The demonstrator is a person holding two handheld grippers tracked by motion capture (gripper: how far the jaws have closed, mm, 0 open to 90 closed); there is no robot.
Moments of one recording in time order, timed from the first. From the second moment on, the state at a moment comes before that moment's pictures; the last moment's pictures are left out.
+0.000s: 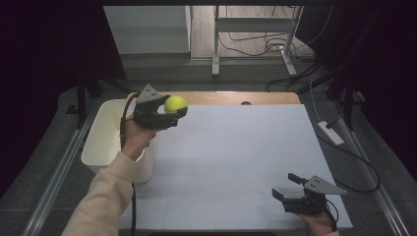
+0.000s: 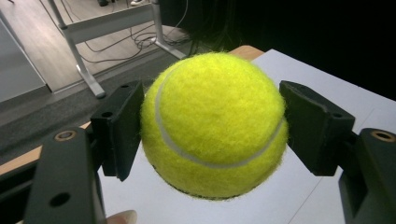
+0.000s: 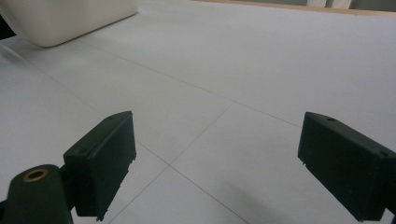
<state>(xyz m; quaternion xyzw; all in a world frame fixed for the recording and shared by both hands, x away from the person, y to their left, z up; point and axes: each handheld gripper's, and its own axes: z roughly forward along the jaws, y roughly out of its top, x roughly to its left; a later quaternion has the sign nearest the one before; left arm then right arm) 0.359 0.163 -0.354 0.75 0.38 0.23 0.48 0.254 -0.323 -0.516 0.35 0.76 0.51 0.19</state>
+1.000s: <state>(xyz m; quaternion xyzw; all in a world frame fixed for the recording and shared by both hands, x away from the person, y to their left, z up) 0.359 0.213 -0.357 0.73 0.43 0.26 0.46 0.254 -0.321 -0.516 0.35 0.76 0.51 0.19</state>
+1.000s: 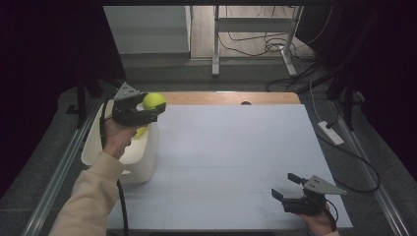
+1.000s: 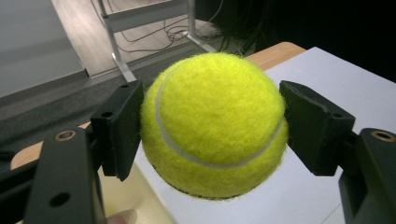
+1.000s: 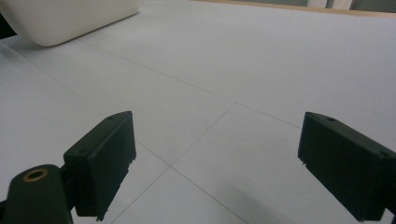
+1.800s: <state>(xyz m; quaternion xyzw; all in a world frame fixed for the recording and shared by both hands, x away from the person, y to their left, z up) 0.354 0.241 -0.357 0.72 0.46 0.28 0.43 0.254 -0.320 -0.514 0.35 0.76 0.51 0.19</state>
